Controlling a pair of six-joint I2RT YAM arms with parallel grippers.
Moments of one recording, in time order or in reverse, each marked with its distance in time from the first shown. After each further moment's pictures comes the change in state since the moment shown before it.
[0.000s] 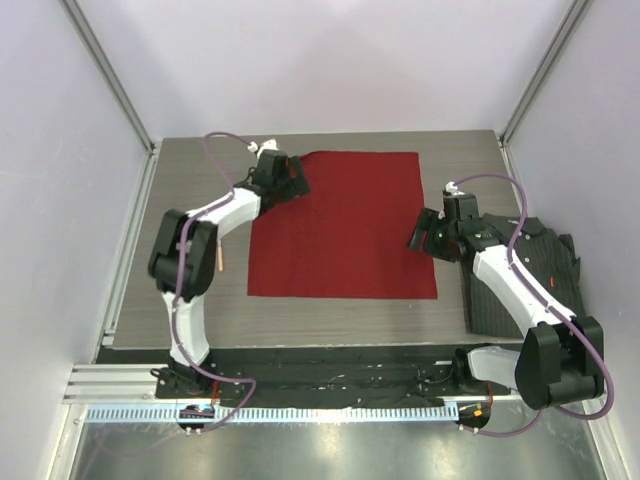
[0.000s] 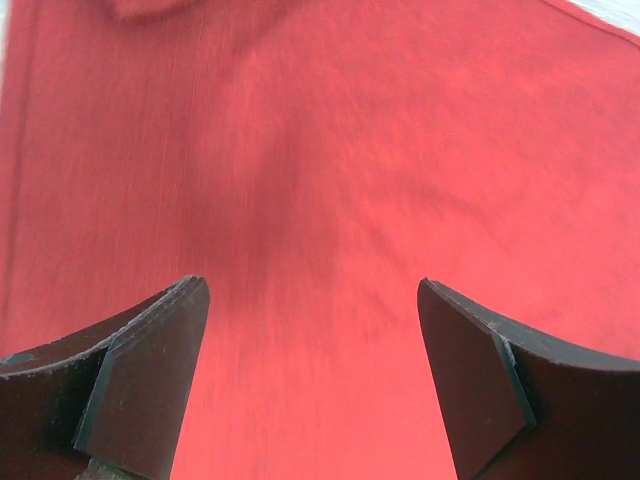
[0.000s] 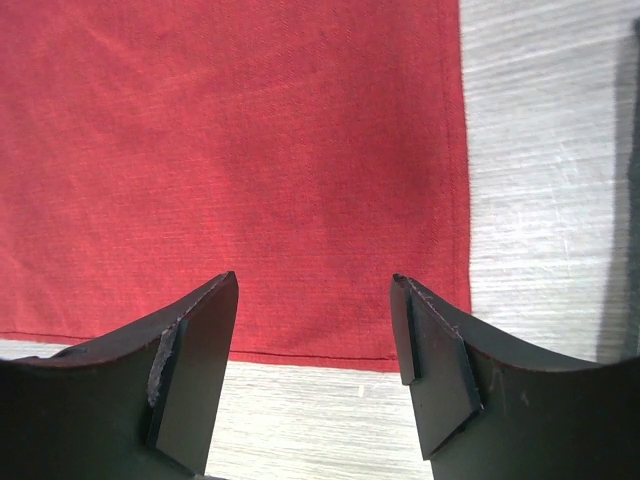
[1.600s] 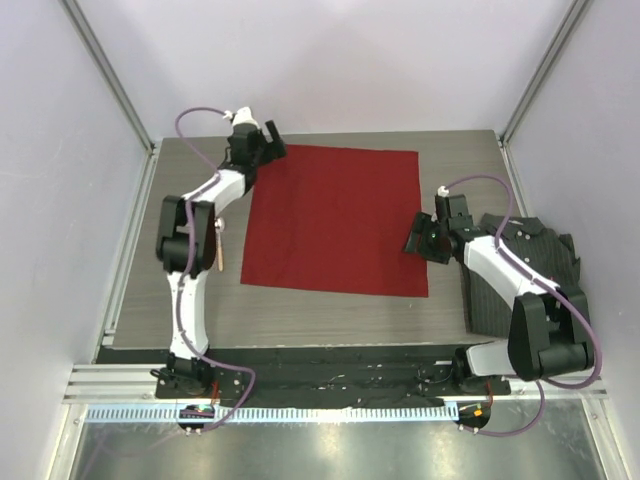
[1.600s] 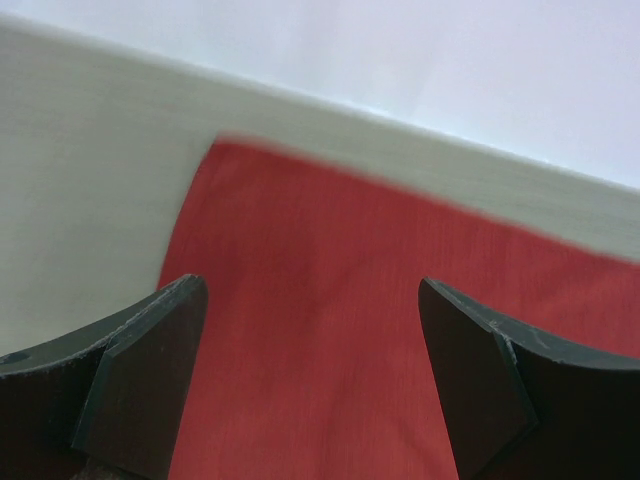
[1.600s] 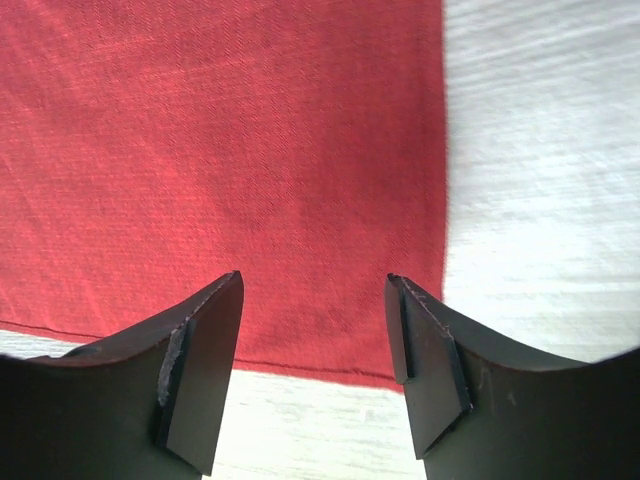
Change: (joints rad) left arm 0.181 0.344 0.401 0.239 0.040 0.162; right arm 0.003 0.151 -0.004 0.071 -0.032 0.014
